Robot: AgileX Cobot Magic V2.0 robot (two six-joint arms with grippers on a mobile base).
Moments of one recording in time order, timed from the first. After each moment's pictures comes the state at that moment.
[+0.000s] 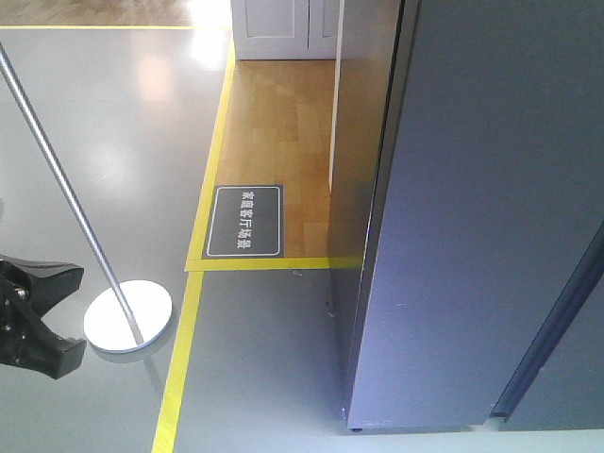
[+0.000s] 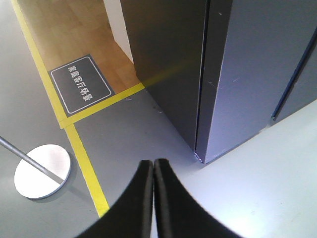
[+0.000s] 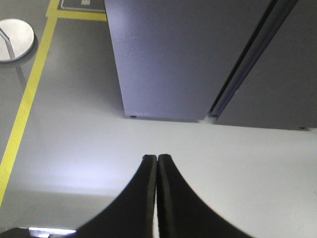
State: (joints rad) left arm -0.43 0.88 -0.72 0.03 0.53 0.00; right arm 0.10 0.34 -0.61 -0.05 1.15 0.01
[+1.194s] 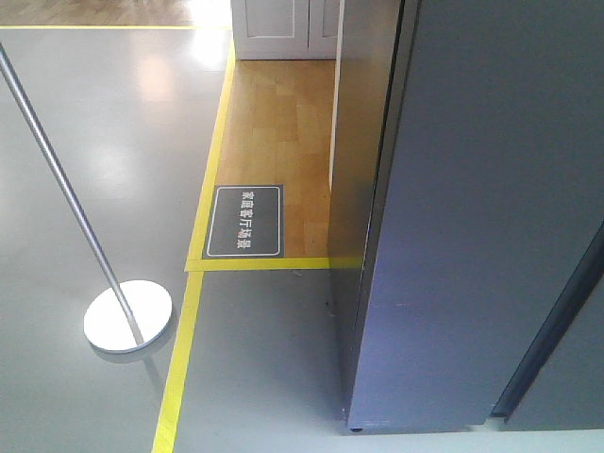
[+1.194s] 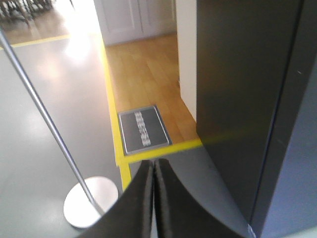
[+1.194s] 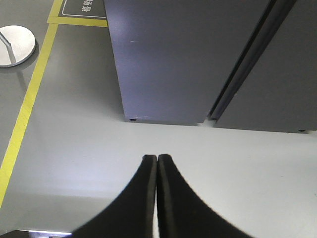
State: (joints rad) left arm -0.15 0.42 -0.37 0.03 0.32 -0.02; right arm 0.10 0.30 -0.61 -0.05 1.17 0.01
